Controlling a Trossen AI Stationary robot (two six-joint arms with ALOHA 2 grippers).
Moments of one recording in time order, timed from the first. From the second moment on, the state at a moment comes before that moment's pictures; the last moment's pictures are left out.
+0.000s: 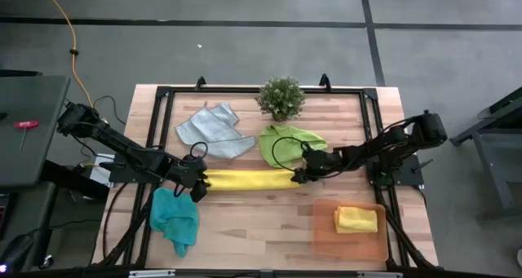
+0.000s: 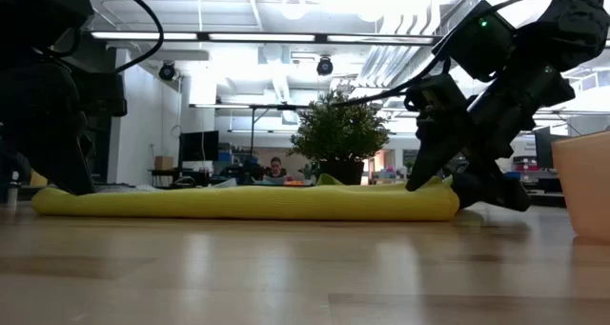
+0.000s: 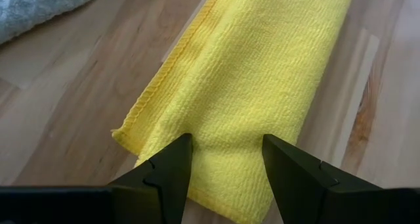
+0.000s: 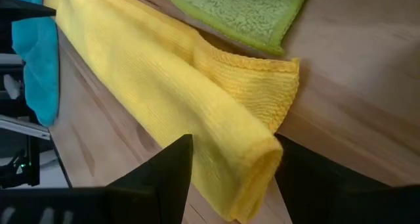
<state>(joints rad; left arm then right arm) -0.28 1.08 0.27 -0.21 -0.25 -0.89 0.08 1.57 0.45 0.33 -0.07 1.26</state>
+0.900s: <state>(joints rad) -0.28 1.10 0.41 -0.06 -0.31 -0.61 0.04 0.96 0.44 -0.44 -0.09 1.30</state>
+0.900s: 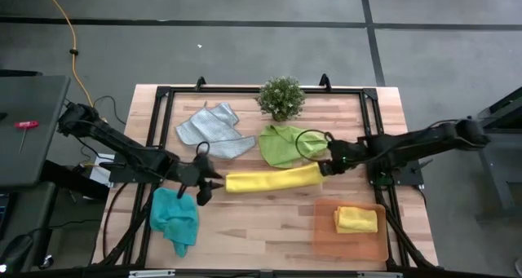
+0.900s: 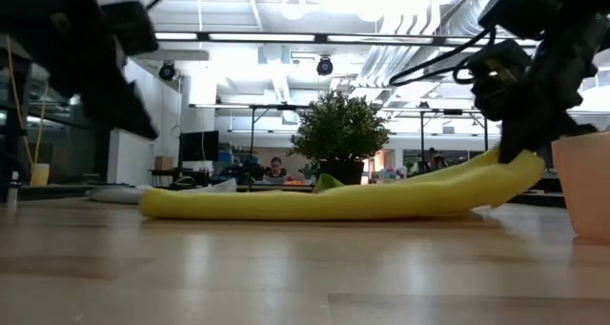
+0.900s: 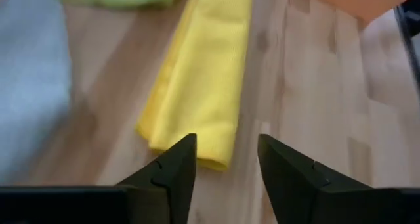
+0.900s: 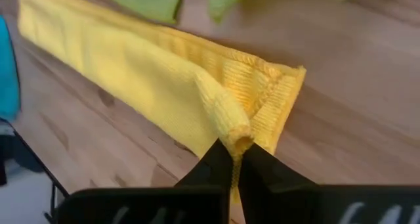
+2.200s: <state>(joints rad) -0.13 1.59 0.46 0.26 -0.31 -0.39 0.05 1.49 1.20 -0.47 -0.12 1.02</state>
